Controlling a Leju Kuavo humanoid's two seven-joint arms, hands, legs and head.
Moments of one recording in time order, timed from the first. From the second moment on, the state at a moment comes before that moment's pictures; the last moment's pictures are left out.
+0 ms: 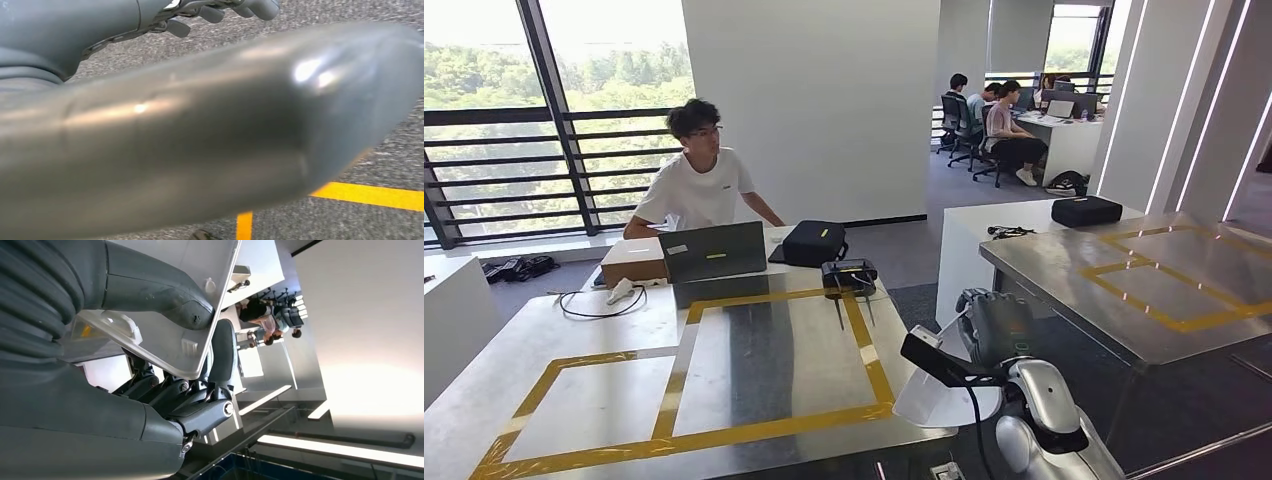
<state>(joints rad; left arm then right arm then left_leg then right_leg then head) -0.07 -0.07 1.18 -0.19 -1.01 0.10 -0.46 -0.88 -0.08 0.51 -0.64 1.17 -0.37 -0.33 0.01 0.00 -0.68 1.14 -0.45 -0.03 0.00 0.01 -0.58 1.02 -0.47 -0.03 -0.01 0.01</state>
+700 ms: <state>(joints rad) -0.07 -0.08 1.18 -0.19 -1.02 0.10 -0.46 -0.95 -0.03 0.55 -0.60 1.17 -0.39 -0.34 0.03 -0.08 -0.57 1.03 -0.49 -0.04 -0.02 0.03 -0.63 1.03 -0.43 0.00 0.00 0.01</state>
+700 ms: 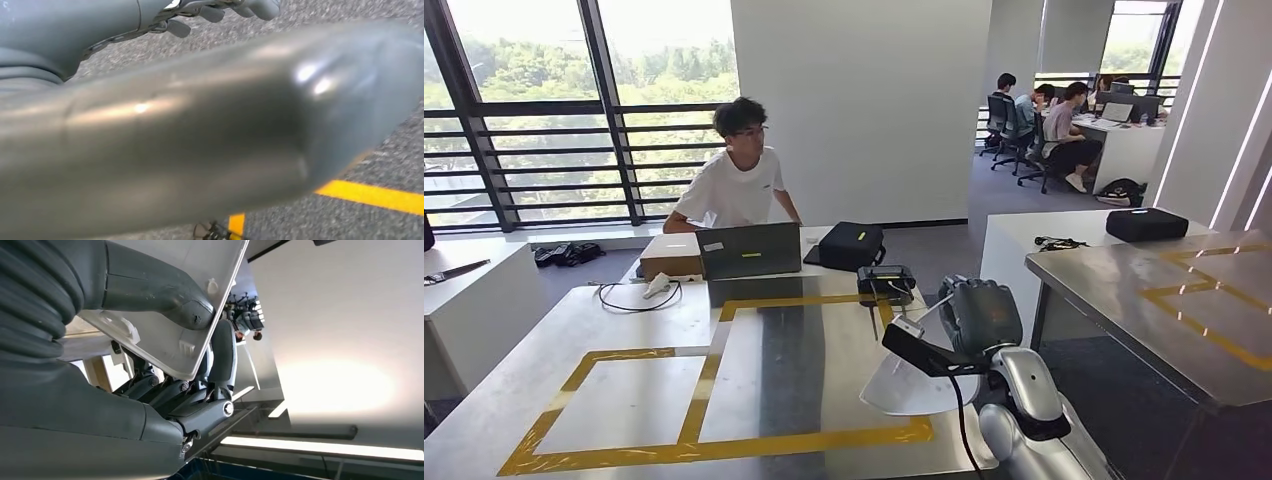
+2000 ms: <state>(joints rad) -0.07 -0.10 1.18 -0.19 -1.03 0.08 -0.48 -0.94 0.00 0.56 -0.55 1.16 -0.37 -0.35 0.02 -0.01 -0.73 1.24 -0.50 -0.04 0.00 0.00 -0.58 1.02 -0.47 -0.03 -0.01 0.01</state>
